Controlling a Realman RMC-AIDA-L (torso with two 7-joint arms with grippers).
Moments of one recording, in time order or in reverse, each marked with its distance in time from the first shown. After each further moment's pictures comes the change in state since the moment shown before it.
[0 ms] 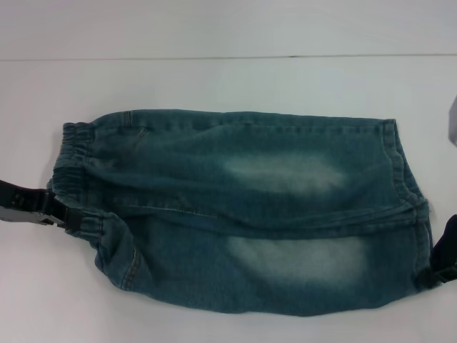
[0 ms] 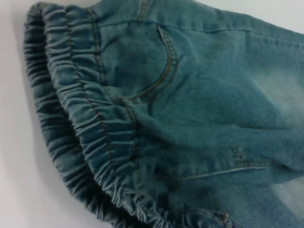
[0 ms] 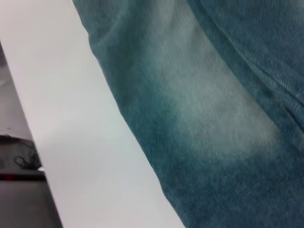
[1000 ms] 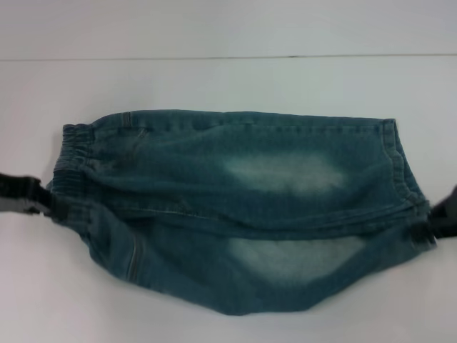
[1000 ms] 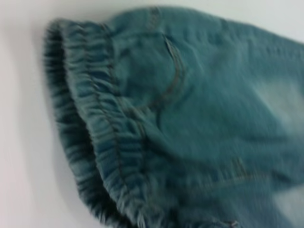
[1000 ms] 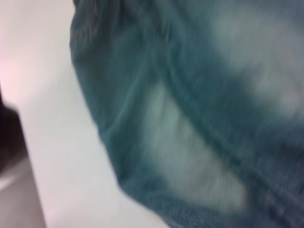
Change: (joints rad) left arm -0.016 0.037 -0.019 0.002 0.007 0.034 -0.041; right arm -0.034 -0.060 0.336 0.041 0.072 -0.025 -0.132
